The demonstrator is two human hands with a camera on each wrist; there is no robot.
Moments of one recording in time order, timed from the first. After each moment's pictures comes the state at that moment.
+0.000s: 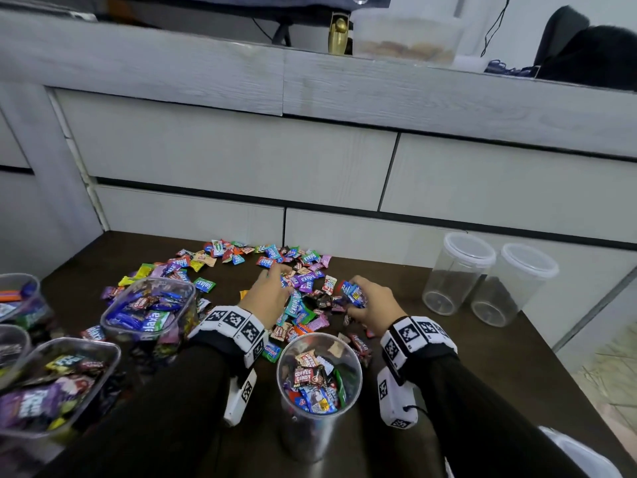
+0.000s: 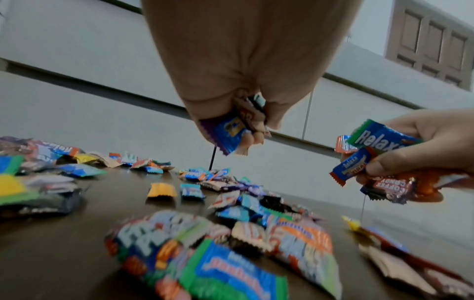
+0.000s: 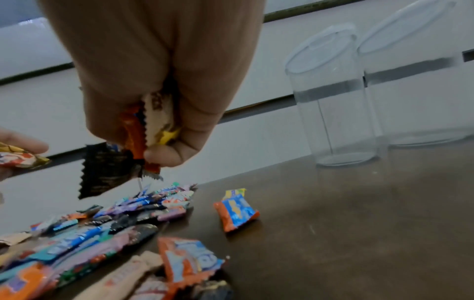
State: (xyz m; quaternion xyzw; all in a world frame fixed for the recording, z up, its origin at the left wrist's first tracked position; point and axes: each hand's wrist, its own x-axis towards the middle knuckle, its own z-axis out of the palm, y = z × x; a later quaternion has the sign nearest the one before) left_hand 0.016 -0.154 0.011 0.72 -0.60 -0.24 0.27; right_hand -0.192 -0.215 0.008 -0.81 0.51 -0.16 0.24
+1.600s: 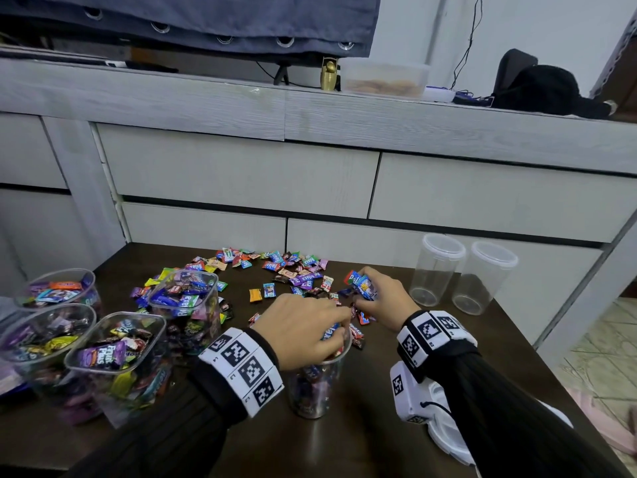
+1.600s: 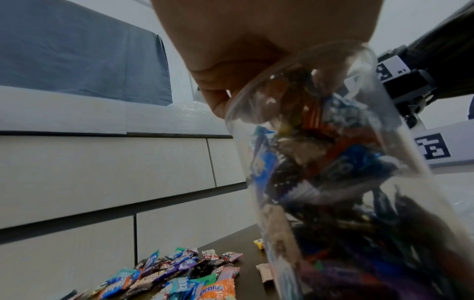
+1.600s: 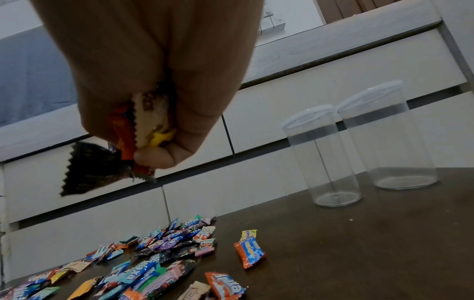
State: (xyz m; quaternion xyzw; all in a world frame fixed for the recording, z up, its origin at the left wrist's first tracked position) left_hand -0.044 -0.033 0.076 0.51 -0.85 0.09 0.11; right_hand -0.218 -0.140 0.065 -0.82 0.48 -0.22 0.22
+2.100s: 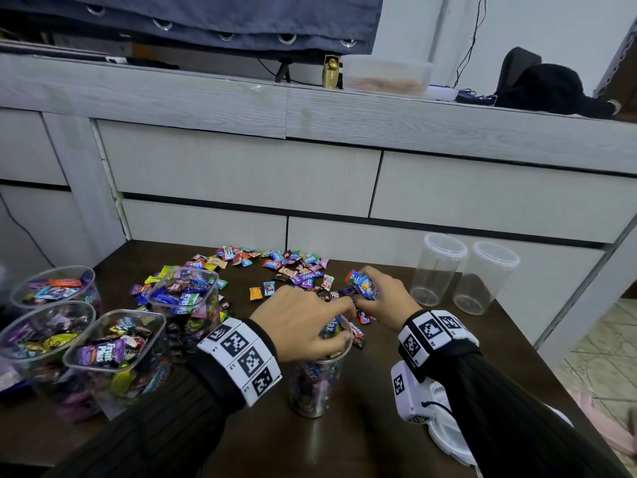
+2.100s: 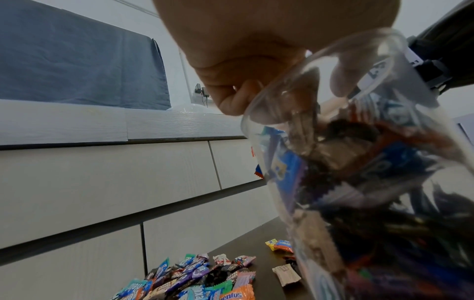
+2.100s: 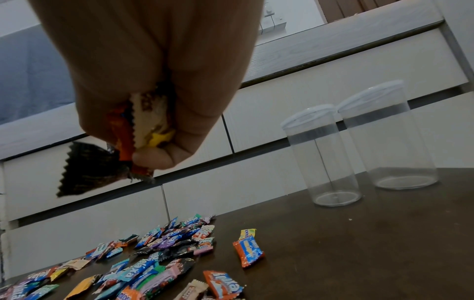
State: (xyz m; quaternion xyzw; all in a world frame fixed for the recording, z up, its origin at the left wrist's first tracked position) left_hand -0.039 -0.041 0.079 0.50 -0.85 0.14 0.11; right_hand -0.218 -0.139 0.066 -0.82 0.47 -0.21 0.23
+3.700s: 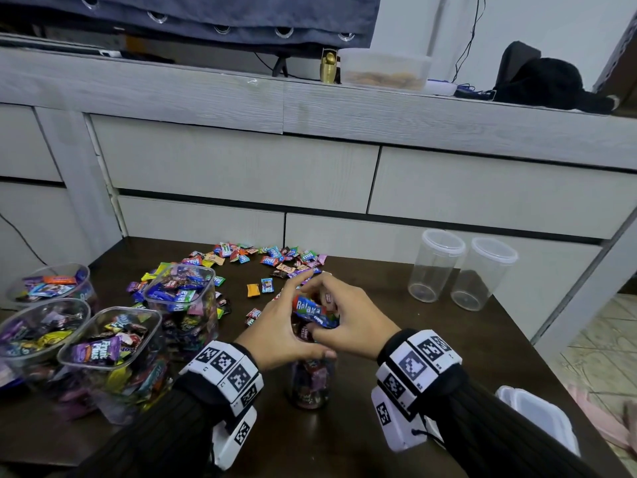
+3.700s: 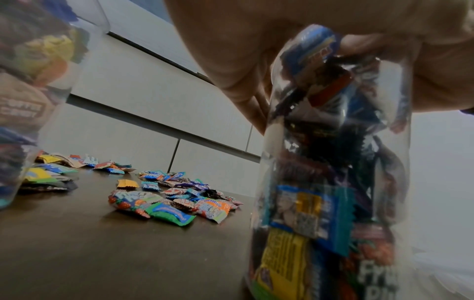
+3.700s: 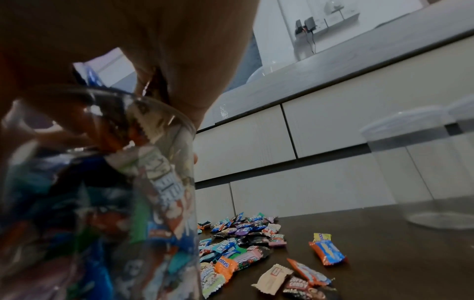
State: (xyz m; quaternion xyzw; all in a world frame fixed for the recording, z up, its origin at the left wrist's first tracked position) left_hand -0.017 -0.038 0.034 0.53 -0.68 -0.32 0.39; right_hand -0.184 -0.077 0.079 -0.88 0.28 -0.26 0.27
